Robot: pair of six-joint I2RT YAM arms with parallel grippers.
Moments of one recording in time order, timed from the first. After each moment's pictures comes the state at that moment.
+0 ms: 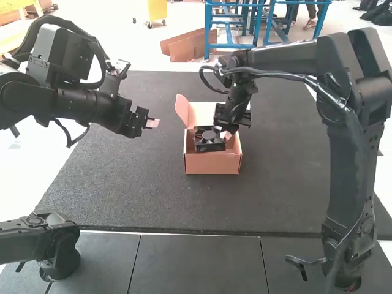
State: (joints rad) left arm -0.52 0.78 0.90 -0.74 0.02 0.02; right arm 0.58 1.96 1.59 -0.99 -0.07 0.60
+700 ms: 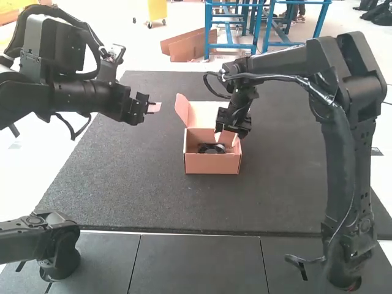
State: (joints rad) left arm -0.52 0.76 0.90 -0.61 0.00 0.02; right arm 0.54 2.03 1.61 -0.95 -0.11 0.58
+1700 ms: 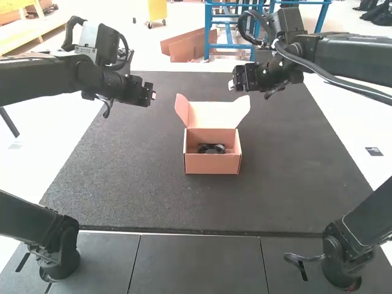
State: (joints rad) left arm -0.29 1.23 1.01 -0.39 -0.10 -0.03; right arm 0.46 1.43 1.22 -0.43 -0.01 0.07
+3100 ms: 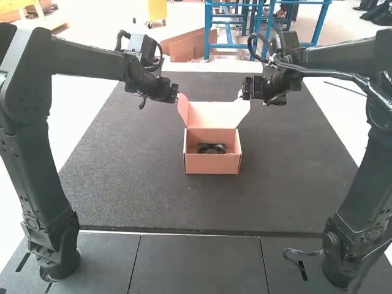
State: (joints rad) left arm -0.30 1.74 1.32 -0.26 -0.05 -0.03; right arm 0.29 1.72 1.32 -0.41 -0.14 0.16
